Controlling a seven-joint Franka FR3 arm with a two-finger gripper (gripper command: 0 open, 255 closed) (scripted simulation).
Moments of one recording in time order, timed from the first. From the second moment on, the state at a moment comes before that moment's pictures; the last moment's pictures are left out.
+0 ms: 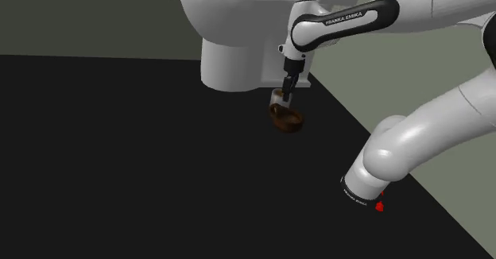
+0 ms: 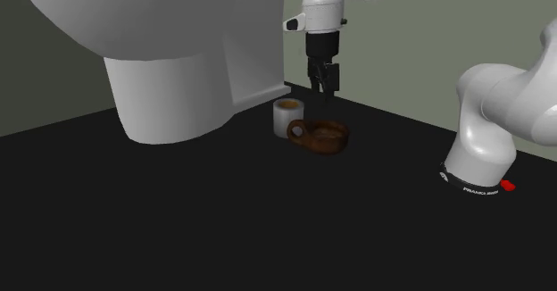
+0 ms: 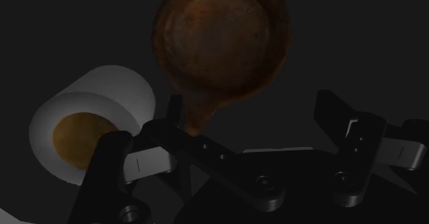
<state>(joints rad) -0.08 -0.44 -0.18 -2.47 -0.07 1.94 -0.41</state>
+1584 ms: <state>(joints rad) -0.11 -0.08 -0.28 -2.37 -0.05 2.33 -0.57</state>
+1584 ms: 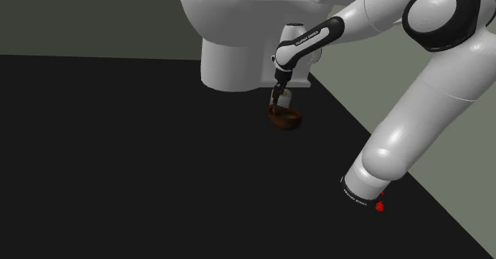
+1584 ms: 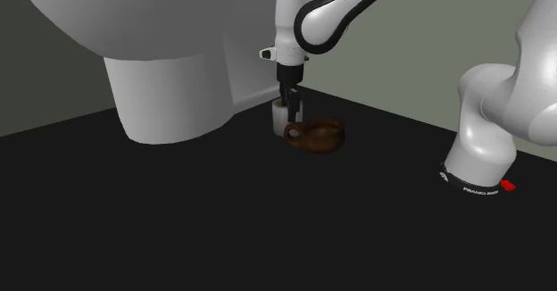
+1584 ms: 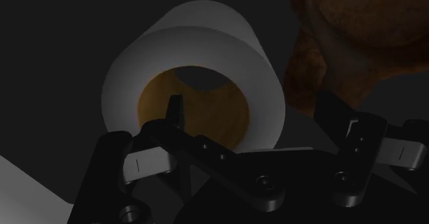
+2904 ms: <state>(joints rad) -0.11 -0.14 -0.28 -2.32 -0.07 2.17 -0.56</state>
